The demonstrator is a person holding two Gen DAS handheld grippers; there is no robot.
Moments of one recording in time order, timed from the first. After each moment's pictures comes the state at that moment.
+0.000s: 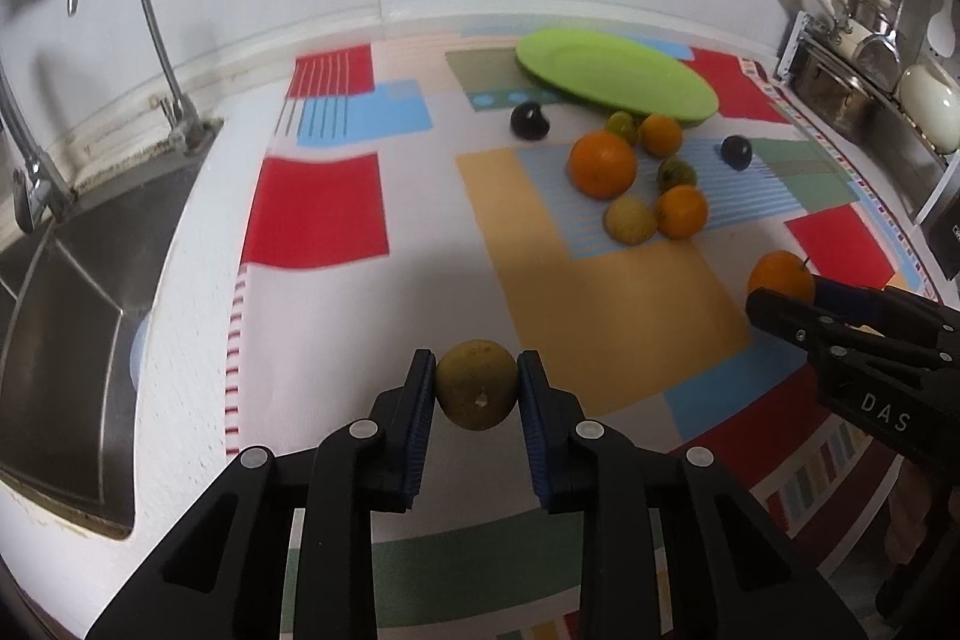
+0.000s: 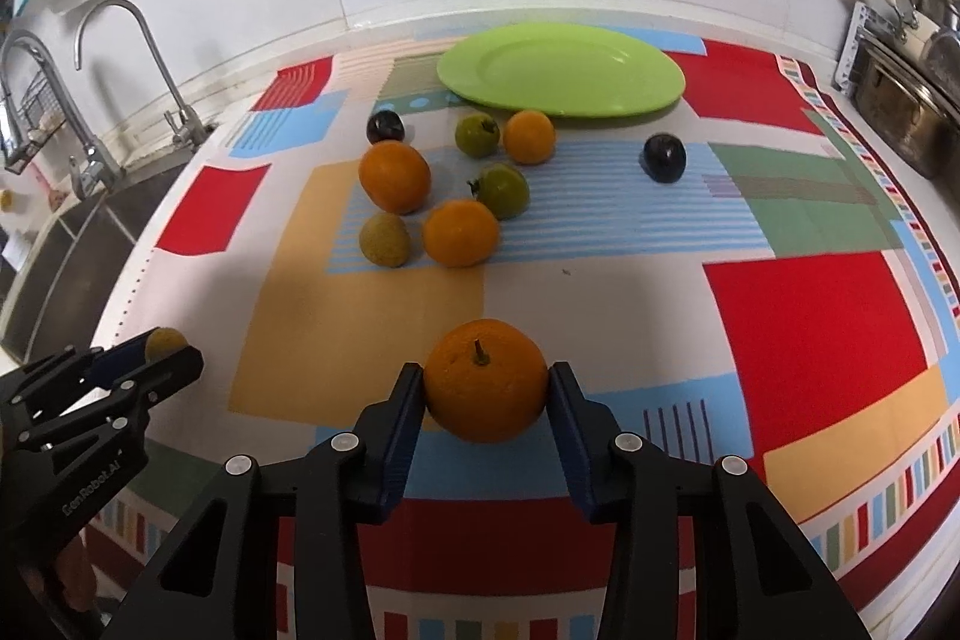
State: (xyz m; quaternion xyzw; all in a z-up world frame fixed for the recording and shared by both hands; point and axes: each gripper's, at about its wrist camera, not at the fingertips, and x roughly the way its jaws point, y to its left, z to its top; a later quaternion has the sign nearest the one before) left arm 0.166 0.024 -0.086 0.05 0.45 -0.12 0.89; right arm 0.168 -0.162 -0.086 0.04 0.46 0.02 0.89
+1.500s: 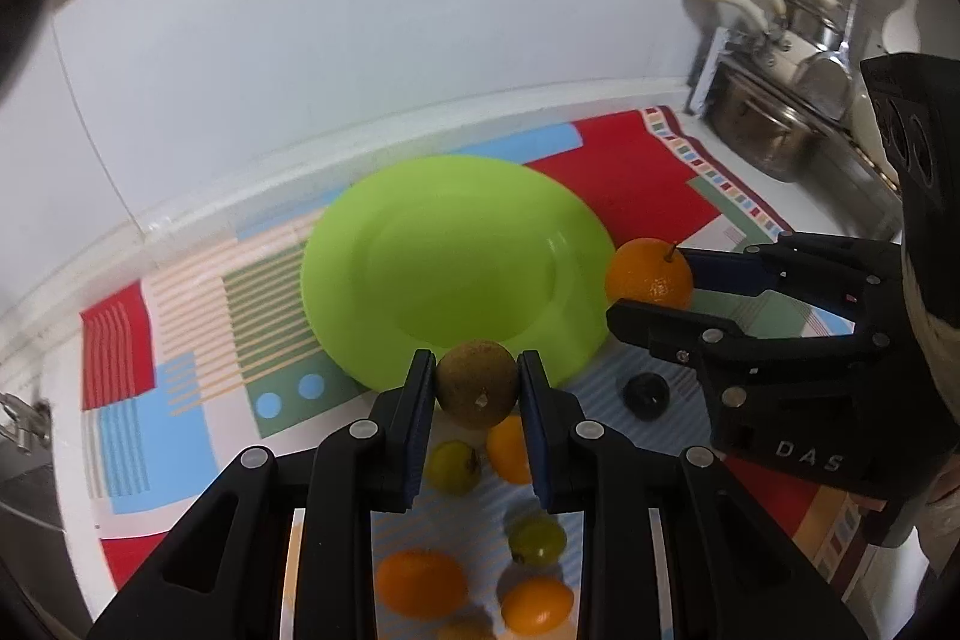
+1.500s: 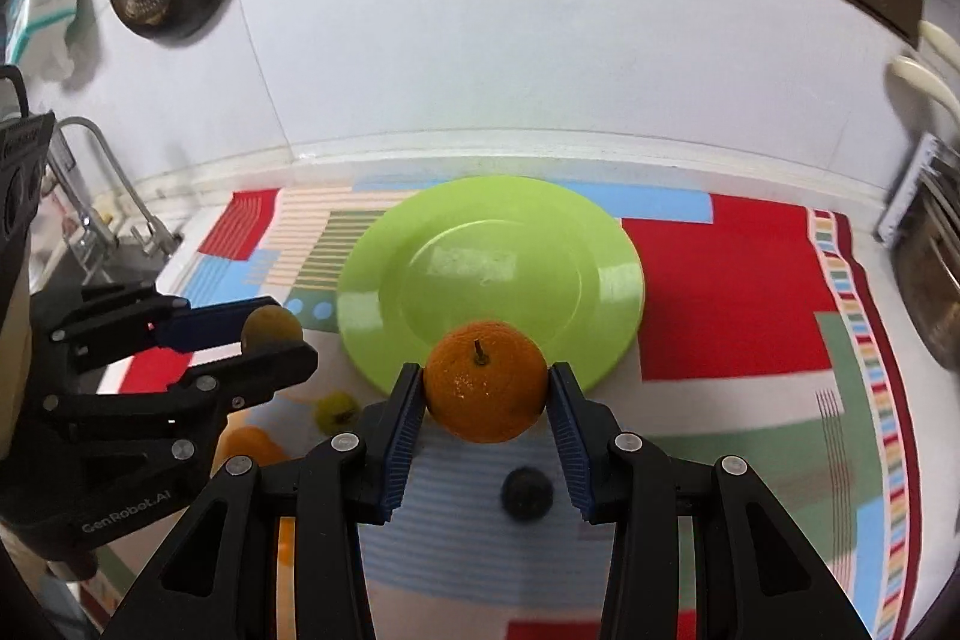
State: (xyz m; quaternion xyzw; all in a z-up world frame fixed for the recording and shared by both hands) left arm 0.347 -0.125 -0.037 0.09 0.43 -0.25 0.86; right arm 0.333 -0.263 -0.030 0.00 0.43 0.09 0.90
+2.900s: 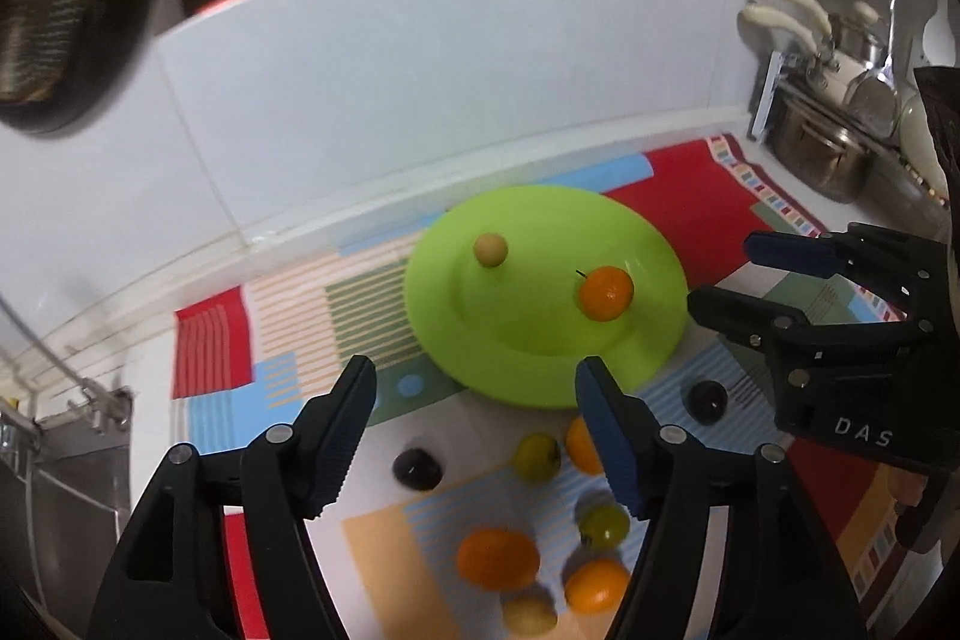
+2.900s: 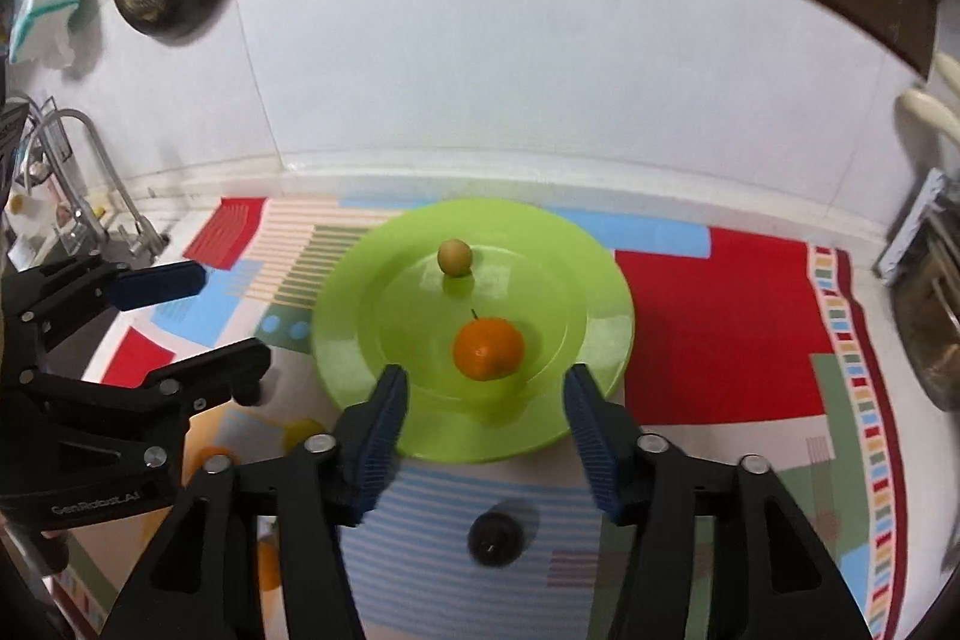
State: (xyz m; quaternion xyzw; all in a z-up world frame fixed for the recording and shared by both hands) left arm 0.326 -0.093 -0.009 0.10 0.38 -0.17 0.90; right arm 0.325 -0.261 -0.016 -0.02 0.40 0.07 0.92
